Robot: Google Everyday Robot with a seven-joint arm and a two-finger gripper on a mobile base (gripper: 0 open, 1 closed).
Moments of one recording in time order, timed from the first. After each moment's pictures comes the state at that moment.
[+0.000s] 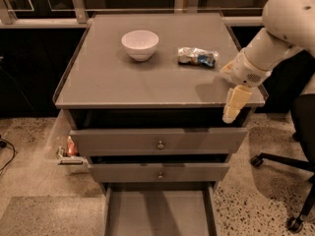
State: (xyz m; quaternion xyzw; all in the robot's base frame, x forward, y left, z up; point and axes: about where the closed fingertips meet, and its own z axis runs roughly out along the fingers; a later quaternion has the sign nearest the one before) arm 0.588 -0.226 0.816 -0.62 0.76 0.05 0.17
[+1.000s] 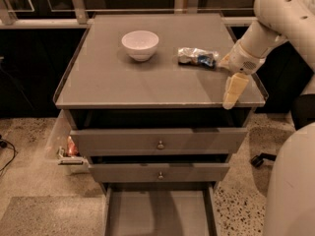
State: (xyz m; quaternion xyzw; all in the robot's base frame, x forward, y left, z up) arm 0.650 -0.238 0.808 -0.64 0.75 0.06 0.16
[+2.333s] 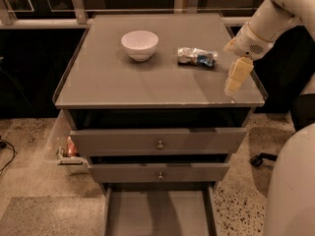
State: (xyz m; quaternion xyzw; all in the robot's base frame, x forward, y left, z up) arm 0.650 -0.236 0.859 -0.61 0.77 0.06 0.19
